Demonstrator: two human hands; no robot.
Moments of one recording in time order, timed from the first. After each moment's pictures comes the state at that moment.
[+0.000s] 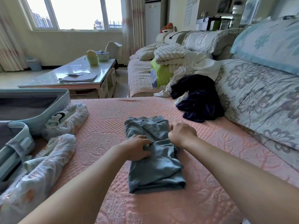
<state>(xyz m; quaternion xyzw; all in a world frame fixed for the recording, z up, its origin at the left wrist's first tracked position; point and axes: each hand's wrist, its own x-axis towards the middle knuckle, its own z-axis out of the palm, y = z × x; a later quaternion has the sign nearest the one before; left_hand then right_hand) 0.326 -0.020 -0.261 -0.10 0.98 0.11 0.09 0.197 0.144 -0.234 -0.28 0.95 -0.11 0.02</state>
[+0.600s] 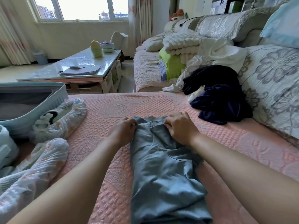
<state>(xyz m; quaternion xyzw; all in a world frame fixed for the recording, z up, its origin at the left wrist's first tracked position) 0.268 -0.132 -0.293 -0.26 0.94 0.16 -0.14 0.114 0.066 -0.289 -0.52 0.83 -0.15 -0.14</state>
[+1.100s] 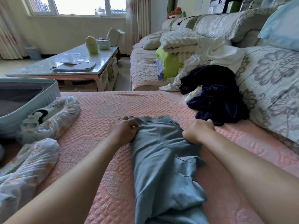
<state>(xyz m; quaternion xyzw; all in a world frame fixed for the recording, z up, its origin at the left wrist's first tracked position) 0.247 -0.129 -0.300 -0.25 0.95 0.13 -0.13 0.089 0.103 -0.269 -0.28 0.96 0.07 0.02</state>
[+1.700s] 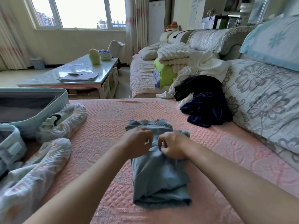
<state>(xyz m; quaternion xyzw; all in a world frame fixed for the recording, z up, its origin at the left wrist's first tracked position) 0.301 -0.035 -0.250 -0.01 0.98 0.10 -0.16 0.191 0.126 -0.240 -0.51 0.85 -0.09 0.09</state>
